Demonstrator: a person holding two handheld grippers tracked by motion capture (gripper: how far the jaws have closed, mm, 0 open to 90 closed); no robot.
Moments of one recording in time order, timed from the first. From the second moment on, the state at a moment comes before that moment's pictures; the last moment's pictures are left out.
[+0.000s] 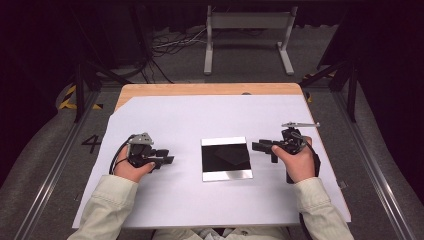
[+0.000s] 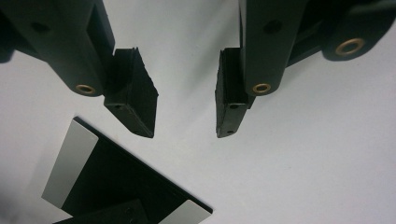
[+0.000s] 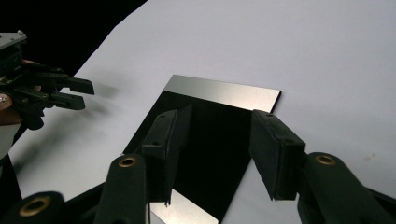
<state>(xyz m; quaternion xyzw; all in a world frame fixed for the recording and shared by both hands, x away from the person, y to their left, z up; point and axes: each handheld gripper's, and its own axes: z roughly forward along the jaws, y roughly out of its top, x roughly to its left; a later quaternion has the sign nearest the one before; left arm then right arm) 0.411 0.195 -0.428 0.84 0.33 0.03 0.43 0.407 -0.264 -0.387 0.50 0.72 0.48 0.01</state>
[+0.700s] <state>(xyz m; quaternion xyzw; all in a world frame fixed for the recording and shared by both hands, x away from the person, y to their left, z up) 0.411 0.194 -0.430 0.84 0.33 0.03 0.43 0.411 -0.240 -0.399 0.51 0.72 0.47 -0.05</state>
